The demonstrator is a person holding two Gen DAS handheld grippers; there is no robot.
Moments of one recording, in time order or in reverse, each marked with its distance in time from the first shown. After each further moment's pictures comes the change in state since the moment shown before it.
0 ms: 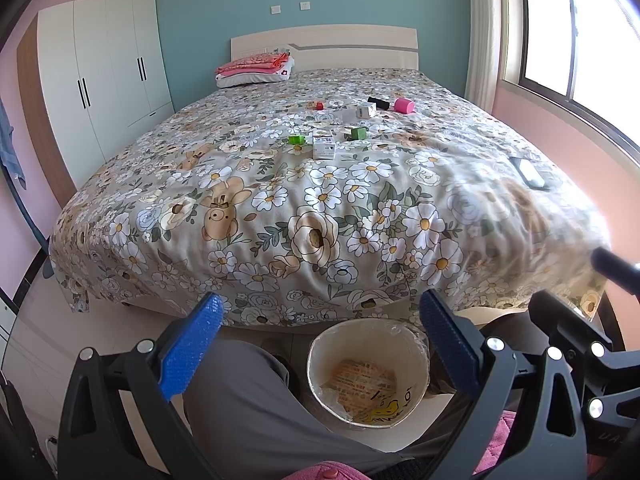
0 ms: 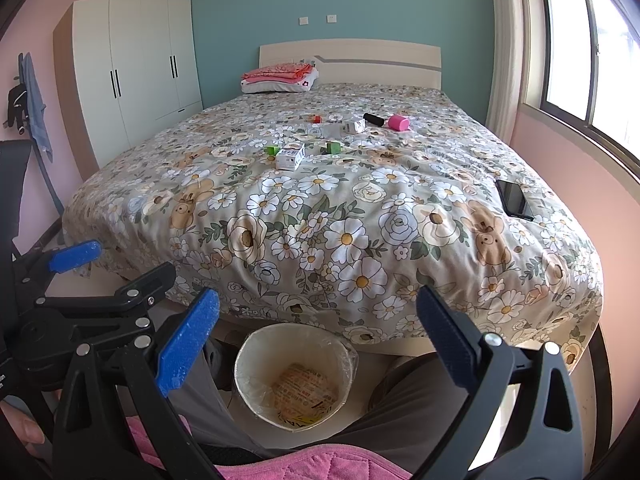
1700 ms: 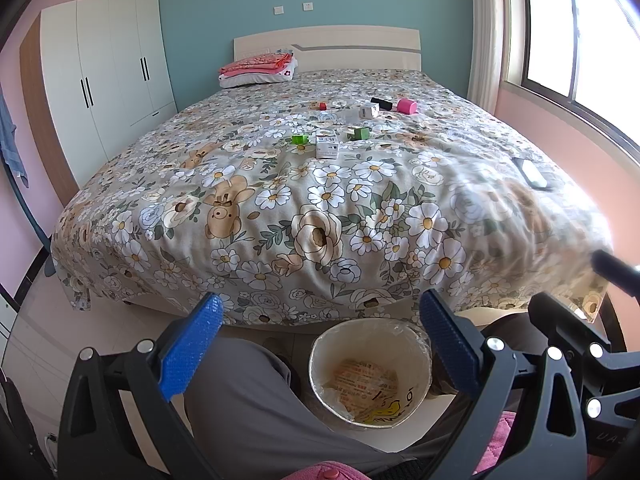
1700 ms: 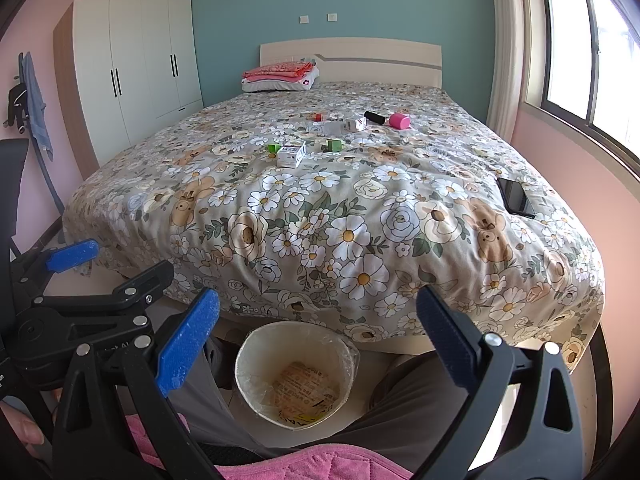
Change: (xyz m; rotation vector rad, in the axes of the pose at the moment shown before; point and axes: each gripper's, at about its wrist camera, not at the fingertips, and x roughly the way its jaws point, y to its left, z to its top) left arm 0.002 0.008 -0.007 0.000 0.000 0.001; right arm 0.001 0.001 -0.009 -0.005 0.000 0.001
